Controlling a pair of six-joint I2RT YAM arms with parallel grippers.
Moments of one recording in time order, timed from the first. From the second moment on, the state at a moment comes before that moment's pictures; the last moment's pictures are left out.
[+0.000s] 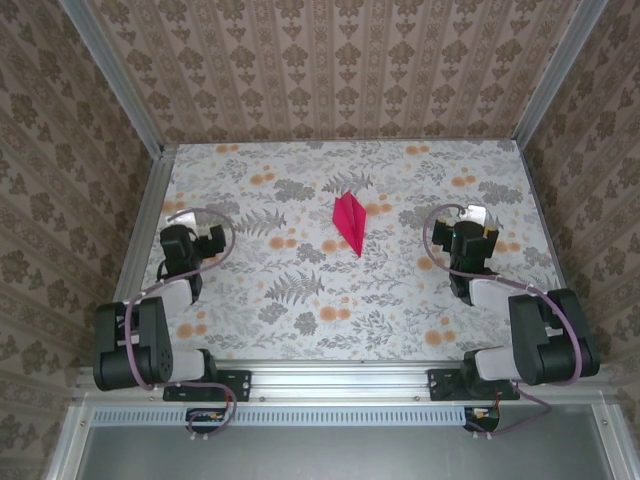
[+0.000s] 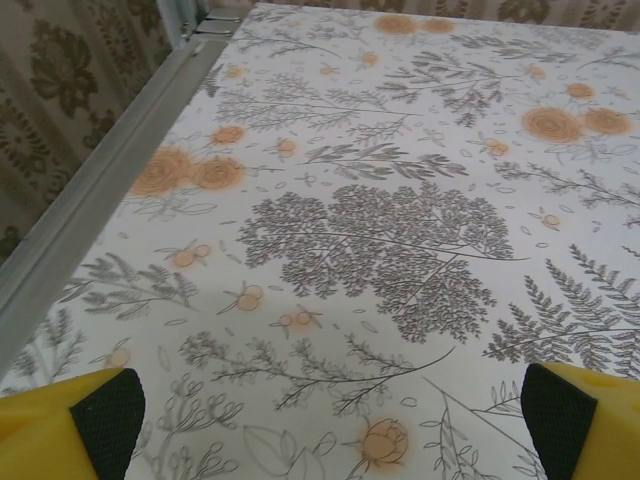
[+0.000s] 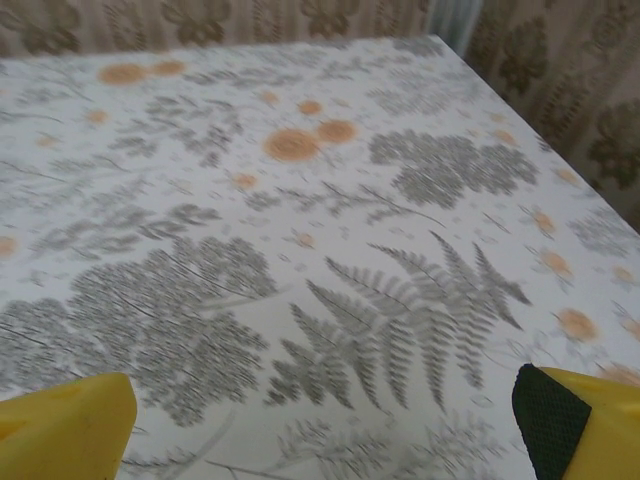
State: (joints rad) left arm 0.07 1.35 0.41 0.49 -0.02 -0.03; right arm 0.07 1.37 0.41 0.54 0.41 0.10
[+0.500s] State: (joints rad) left arm 0.05 1.49 0.41 0.68 0.10 0.03; right arm 0.07 1.55 0.35 0.87 0.26 0.05
